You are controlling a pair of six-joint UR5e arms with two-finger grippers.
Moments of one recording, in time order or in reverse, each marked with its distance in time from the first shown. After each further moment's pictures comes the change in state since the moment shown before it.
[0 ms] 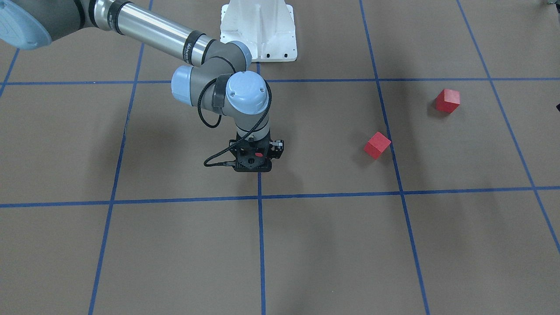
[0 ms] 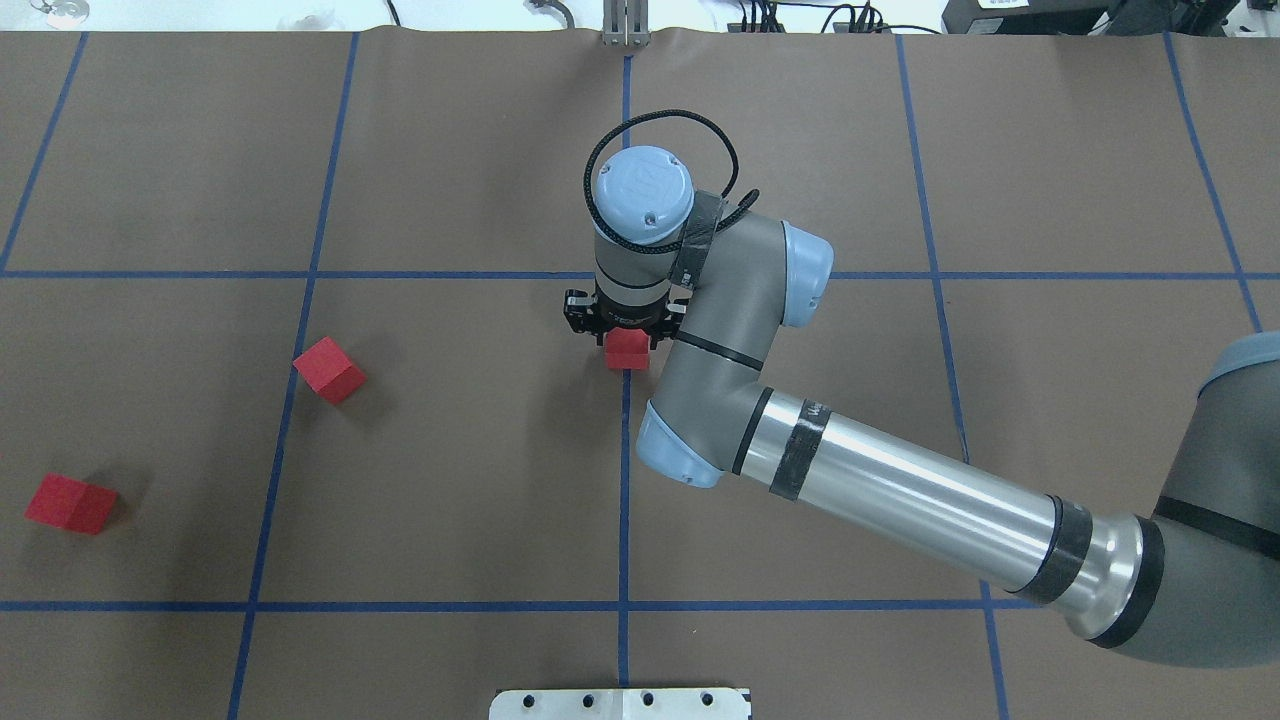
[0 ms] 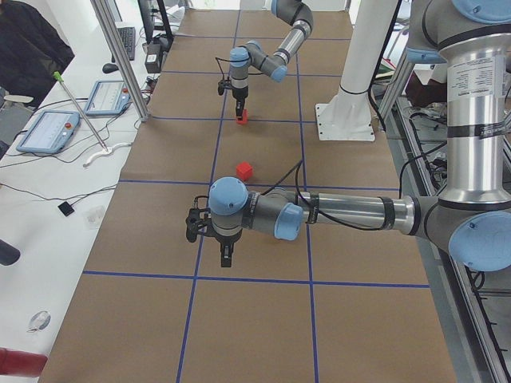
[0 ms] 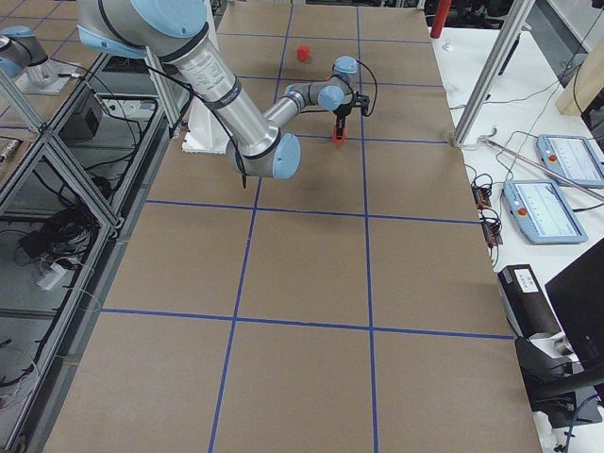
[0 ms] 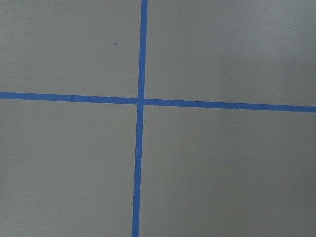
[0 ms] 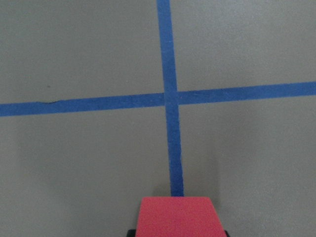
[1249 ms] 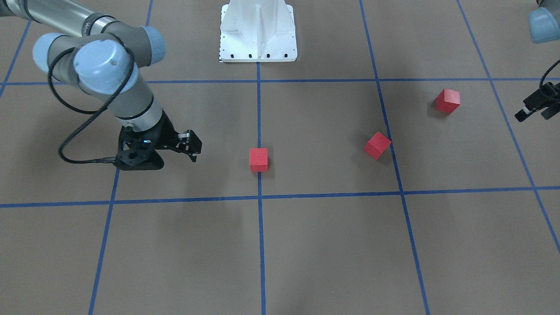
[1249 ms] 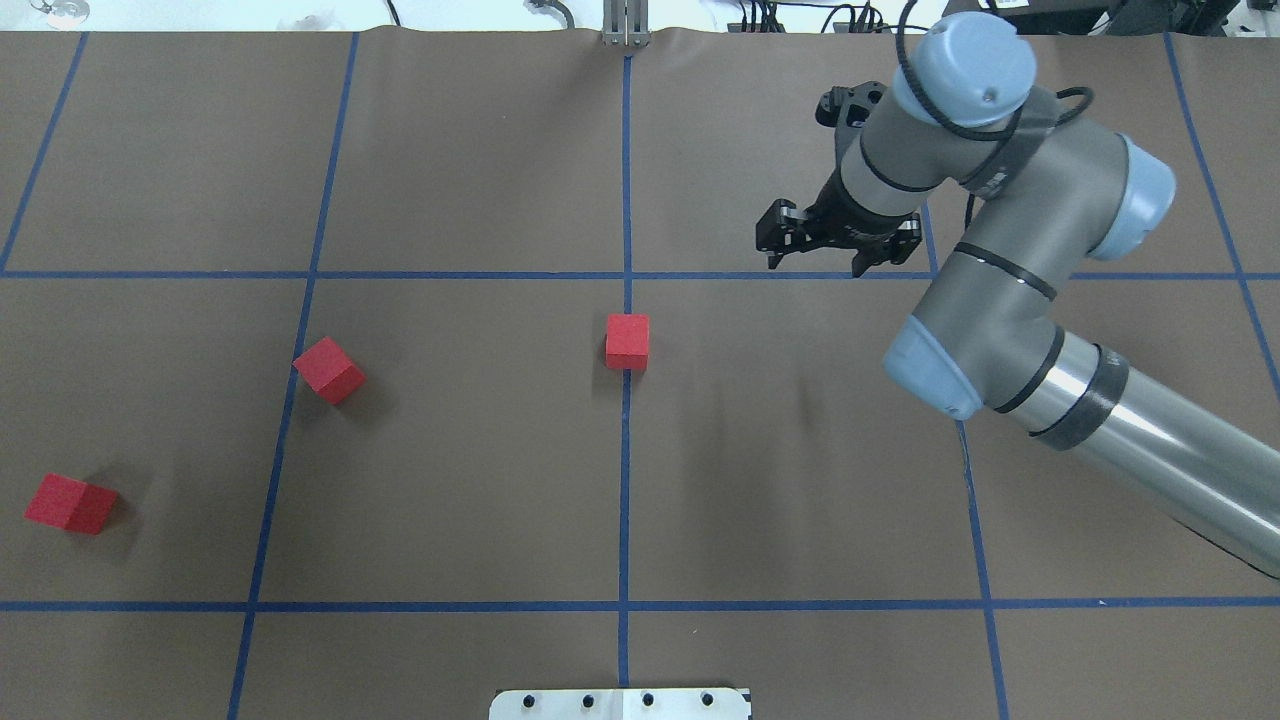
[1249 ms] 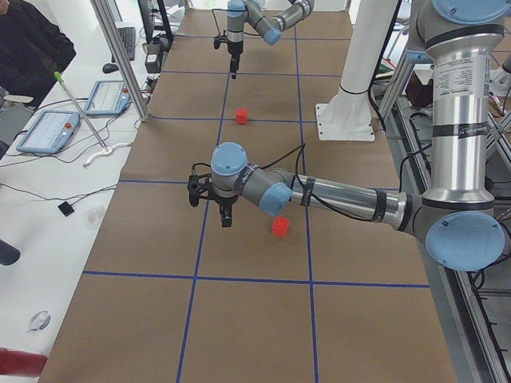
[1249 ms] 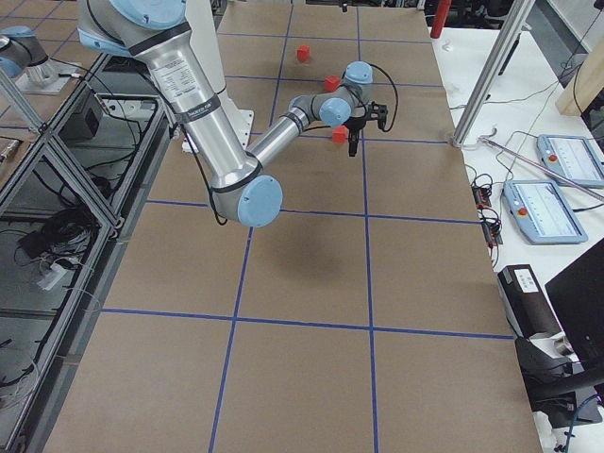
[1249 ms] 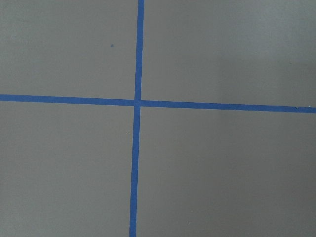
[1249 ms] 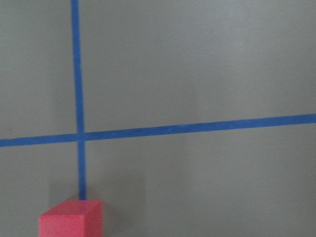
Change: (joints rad) left arm 0.208 -0.047 -0.088 -0.227 0.003 -0.581; right arm 0.270 -0.385 0.449 -0.100 0.166 -0.209
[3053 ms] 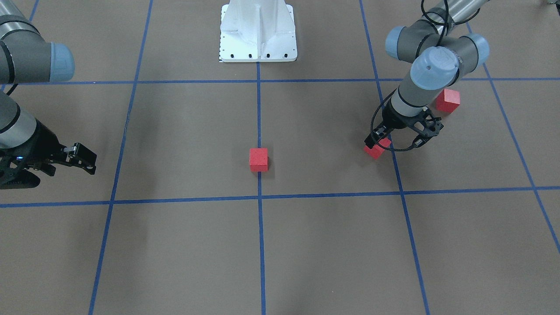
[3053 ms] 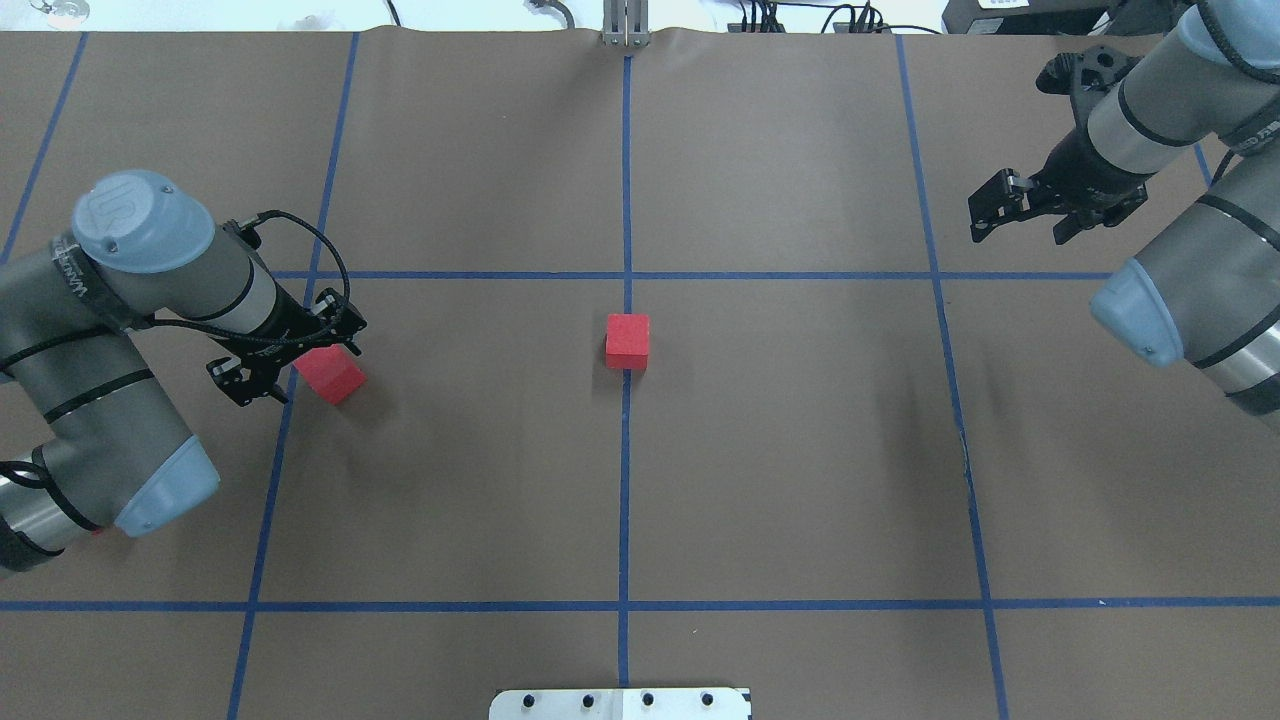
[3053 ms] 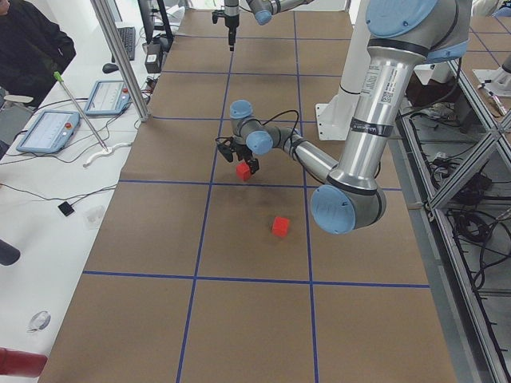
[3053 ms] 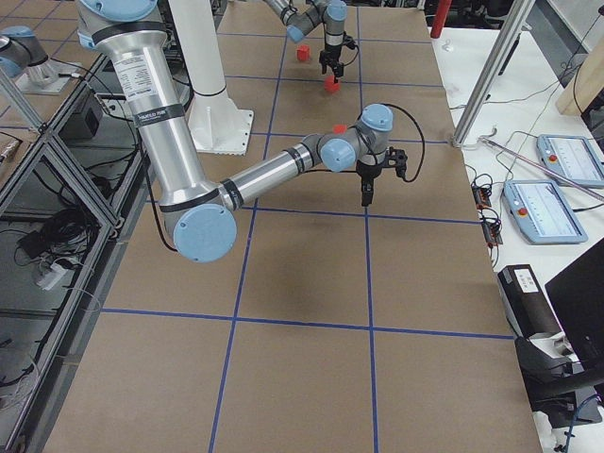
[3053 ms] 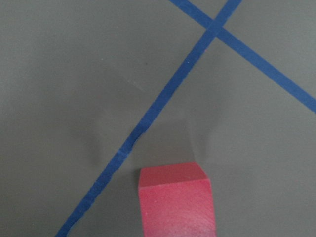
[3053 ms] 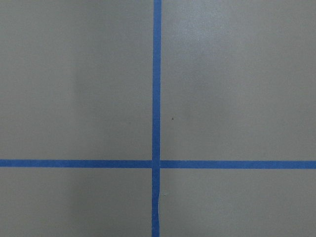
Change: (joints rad) left arm 0.572 -0.358 0.083 0.224 0.336 -0.841; right arm 0.206 -0.216 0.027 0.012 0.098 -0.281
